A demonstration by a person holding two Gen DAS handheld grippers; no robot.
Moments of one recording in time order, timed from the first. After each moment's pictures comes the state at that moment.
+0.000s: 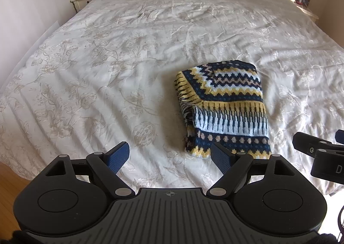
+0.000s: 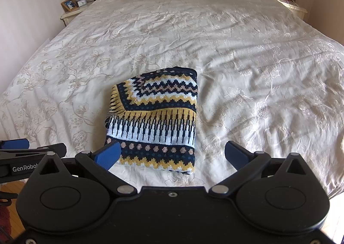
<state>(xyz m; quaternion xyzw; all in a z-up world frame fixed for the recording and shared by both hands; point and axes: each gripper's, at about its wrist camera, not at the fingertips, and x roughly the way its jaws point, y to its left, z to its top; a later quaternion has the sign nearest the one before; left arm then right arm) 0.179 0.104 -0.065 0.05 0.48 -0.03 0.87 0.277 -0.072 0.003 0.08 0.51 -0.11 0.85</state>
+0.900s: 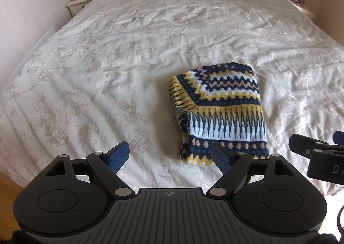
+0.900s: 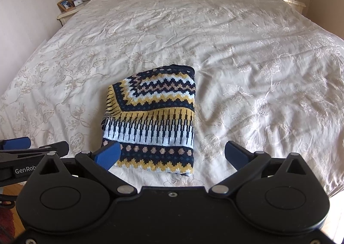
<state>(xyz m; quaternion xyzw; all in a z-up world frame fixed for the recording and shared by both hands) 0.190 0.093 -0.068 0.07 0.48 -0.04 0.87 0.285 -0.080 -0.004 0.09 0.52 -0.12 0.84</state>
